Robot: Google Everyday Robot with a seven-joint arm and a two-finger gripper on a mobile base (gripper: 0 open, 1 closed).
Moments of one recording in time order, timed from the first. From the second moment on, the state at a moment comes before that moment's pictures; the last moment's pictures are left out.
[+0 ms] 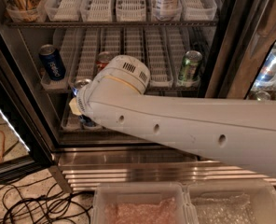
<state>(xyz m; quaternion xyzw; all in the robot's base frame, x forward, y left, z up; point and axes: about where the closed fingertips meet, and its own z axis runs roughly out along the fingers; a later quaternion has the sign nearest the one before) 0.569 0.142 0.833 -0.25 0.87 0.14 0.40</state>
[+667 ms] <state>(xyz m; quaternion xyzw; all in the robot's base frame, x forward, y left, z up) 0.528 0.119 0.814 -0.24 0.90 0.15 0.33</state>
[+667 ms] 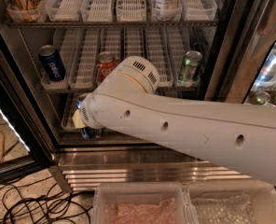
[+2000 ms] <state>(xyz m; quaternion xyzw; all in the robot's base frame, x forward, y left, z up) 0.414 0.012 0.725 0.04 0.95 0.23 0.23</state>
